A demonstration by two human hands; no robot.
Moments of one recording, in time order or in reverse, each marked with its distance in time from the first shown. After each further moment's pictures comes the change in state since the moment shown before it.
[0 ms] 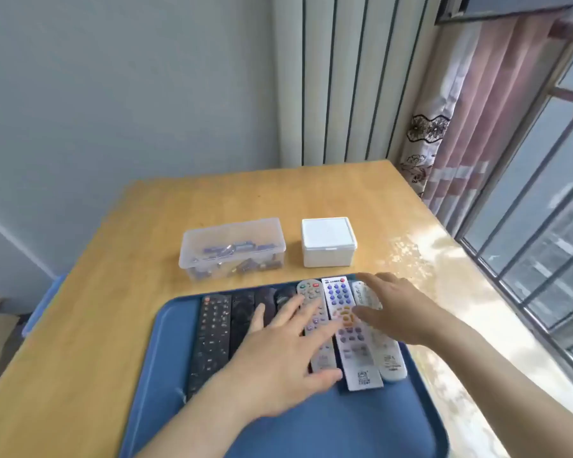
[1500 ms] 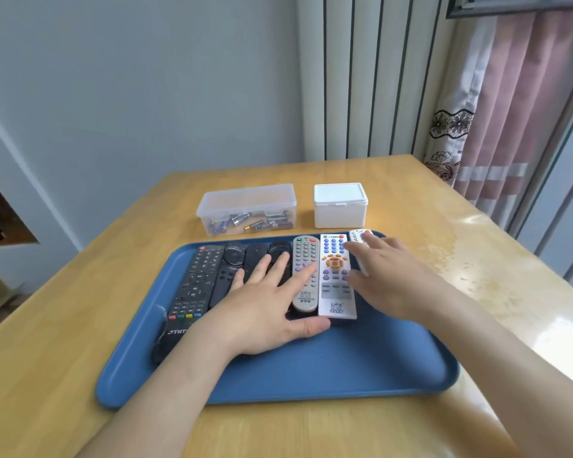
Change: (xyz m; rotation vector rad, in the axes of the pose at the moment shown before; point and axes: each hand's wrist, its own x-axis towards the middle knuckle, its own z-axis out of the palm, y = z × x) left_hand -0.013 -0.010 0.067 0.057 0.124 -0.272; right_hand -0.031 -0.013 0.063 -0.100 0.312 -0.237
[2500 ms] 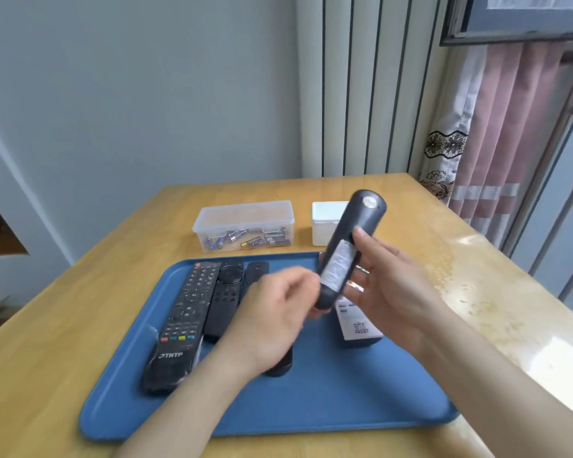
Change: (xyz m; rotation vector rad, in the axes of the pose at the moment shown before) left_hand -0.009 0.034 -0.014 -0.881 0.468 0.137; right_hand -0.004 -0.024 -0.012 1.911 0.083 0.192
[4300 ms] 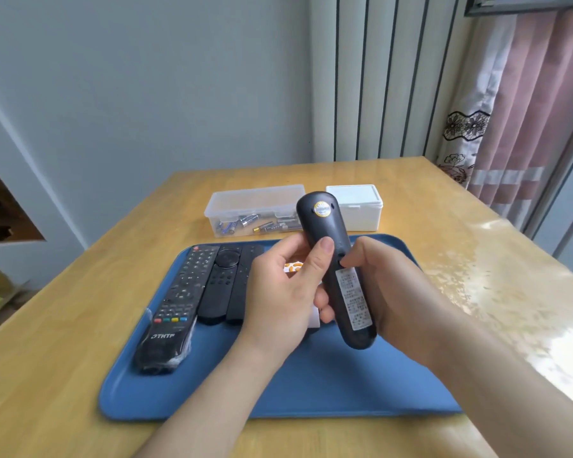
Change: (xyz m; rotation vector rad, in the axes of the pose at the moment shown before) left_hand -0.003 0.010 0.010 -0.424 0.257 0.020; right_hand -0.013 0.008 0.020 -0.410 -0.265 0.241
